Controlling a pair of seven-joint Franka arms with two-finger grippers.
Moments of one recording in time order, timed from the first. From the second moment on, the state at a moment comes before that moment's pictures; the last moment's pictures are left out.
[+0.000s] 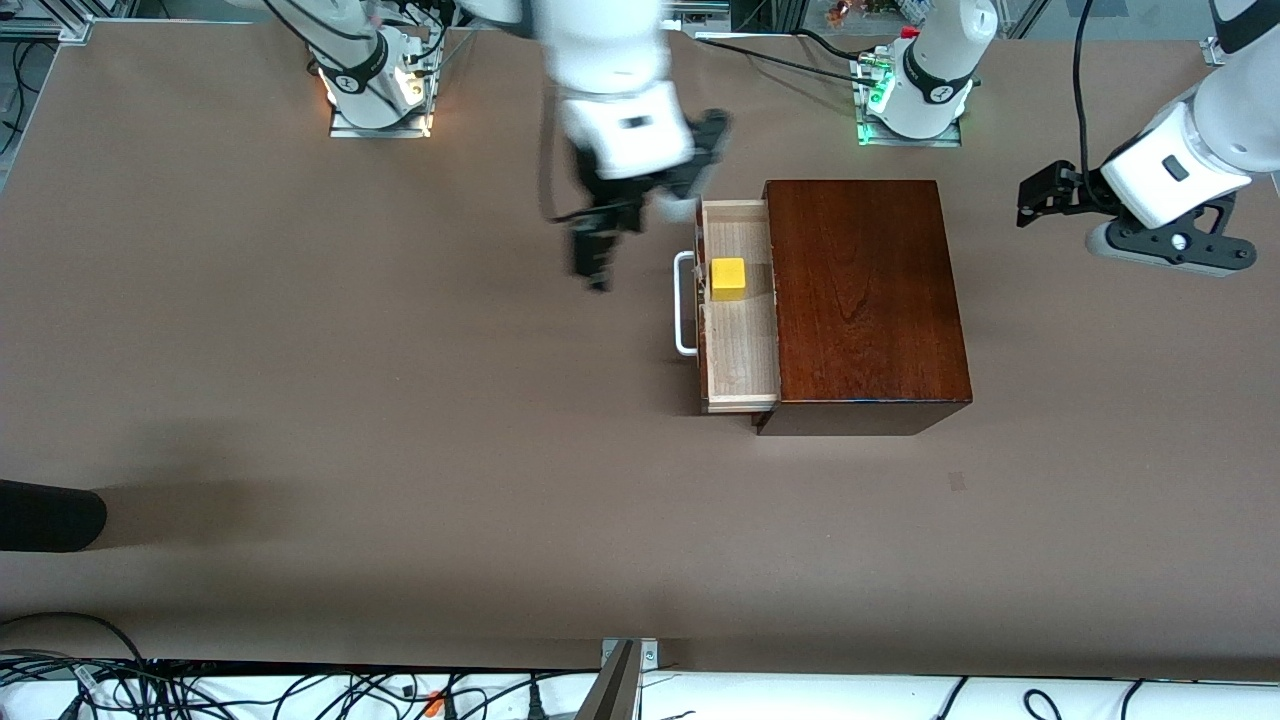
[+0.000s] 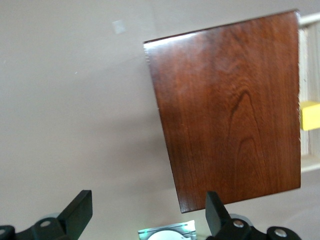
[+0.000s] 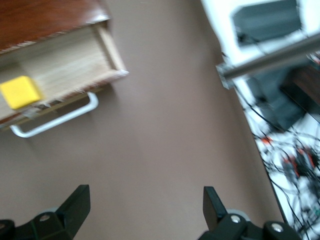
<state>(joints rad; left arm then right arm) -0.06 -0.01 -0.06 -1.66 -0.03 1.48 0.12 0.61 0.49 0.20 -0.97 -0.32 1.66 -0.33</state>
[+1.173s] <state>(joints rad) -0.66 0.49 -0.09 -1.44 -0.14 1.89 0.67 0.35 -0.02 -0.20 -1.51 0.02 1.52 -0.20</state>
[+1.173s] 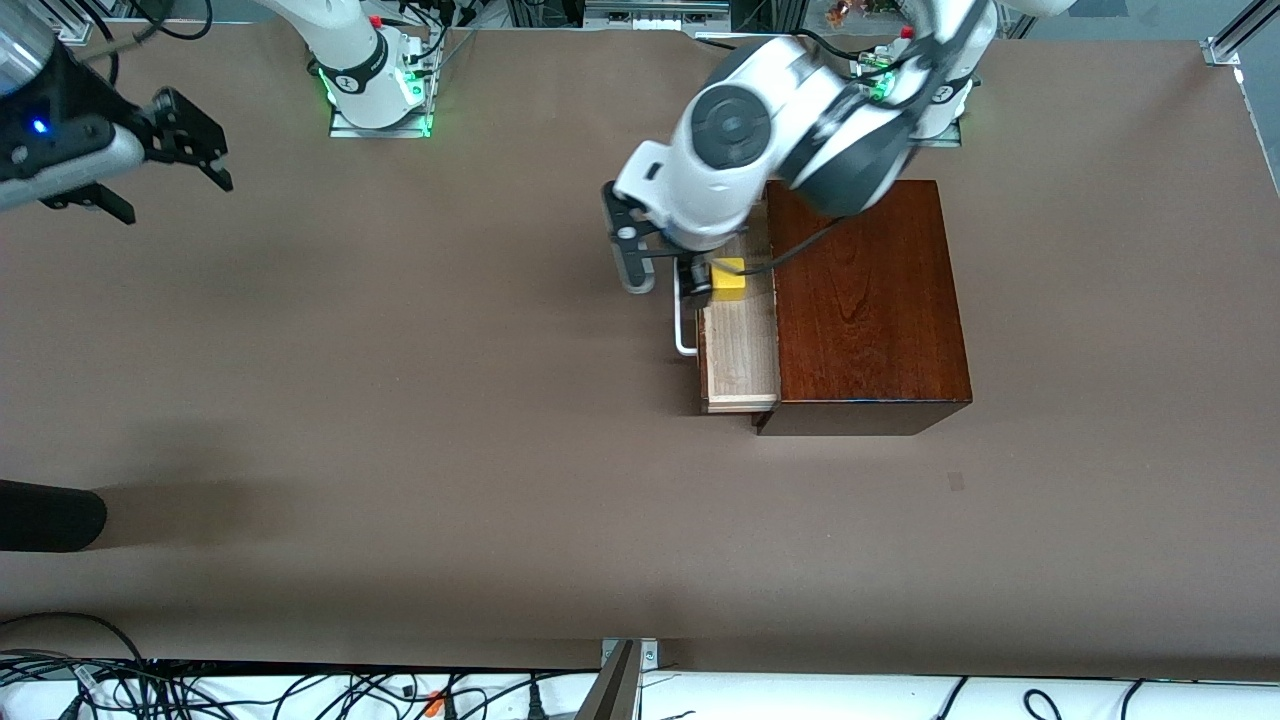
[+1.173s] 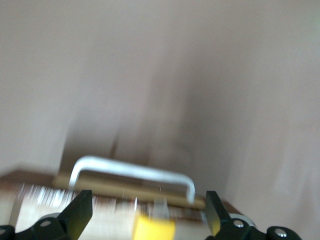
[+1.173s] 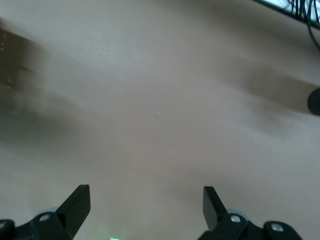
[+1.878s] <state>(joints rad) -0.76 0.68 -0.07 -1.44 -0.10 2.00 0.88 0.20 -0.03 -0.09 -1.66 0.02 1.63 0.00</state>
